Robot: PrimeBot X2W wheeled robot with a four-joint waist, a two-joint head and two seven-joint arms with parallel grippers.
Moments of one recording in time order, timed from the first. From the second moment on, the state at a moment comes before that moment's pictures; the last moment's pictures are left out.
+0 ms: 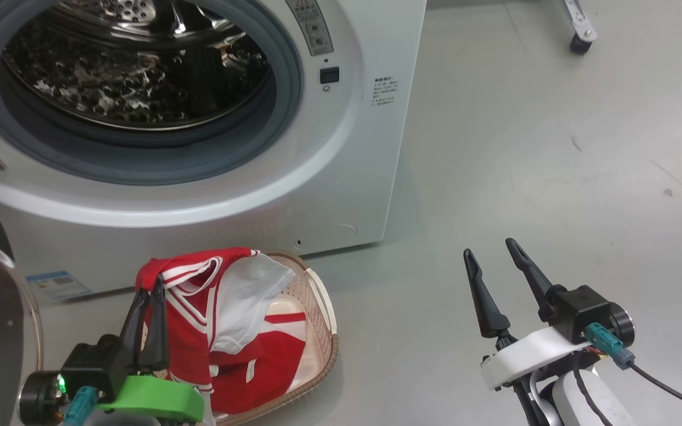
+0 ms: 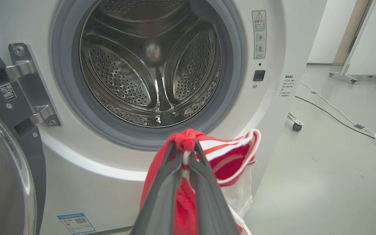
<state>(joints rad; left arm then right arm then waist) 0.03 0.07 -0.16 0.00 -0.26 0.11 -0.19 -0.09 -0.05 0.28 0.23 0.25 0.04 -0.26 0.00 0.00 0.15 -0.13</state>
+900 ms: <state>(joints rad) -0.24 0.05 -0.13 0.47 -0.41 0.07 -0.14 -0.24 -0.05 0.29 0.12 0.26 0.04 -0.26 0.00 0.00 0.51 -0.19</state>
